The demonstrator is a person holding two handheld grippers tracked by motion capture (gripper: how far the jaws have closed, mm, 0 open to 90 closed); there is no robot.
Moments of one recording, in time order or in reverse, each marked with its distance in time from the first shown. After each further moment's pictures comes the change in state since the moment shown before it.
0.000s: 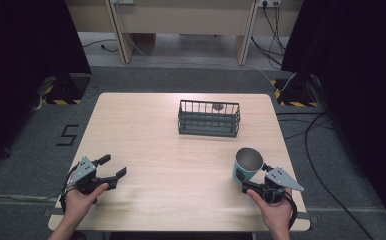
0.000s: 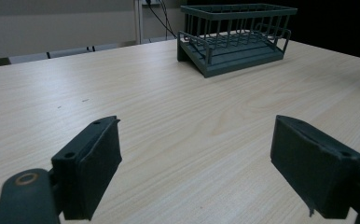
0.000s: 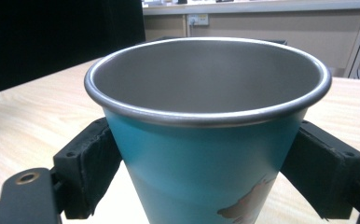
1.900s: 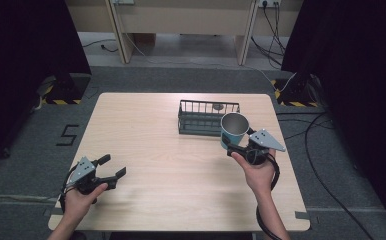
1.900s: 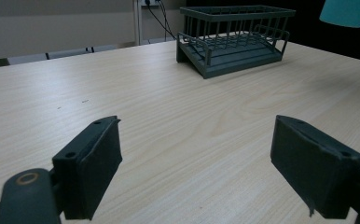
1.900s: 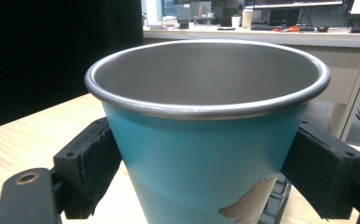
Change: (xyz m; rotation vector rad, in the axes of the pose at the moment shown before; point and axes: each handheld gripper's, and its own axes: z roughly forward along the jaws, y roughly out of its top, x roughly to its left) left arm 0.001 0.000 -0.001 -0.005 -0.006 -0.004; right arm 0.000 0.072 0.079 -0.065 0.001 -0.050
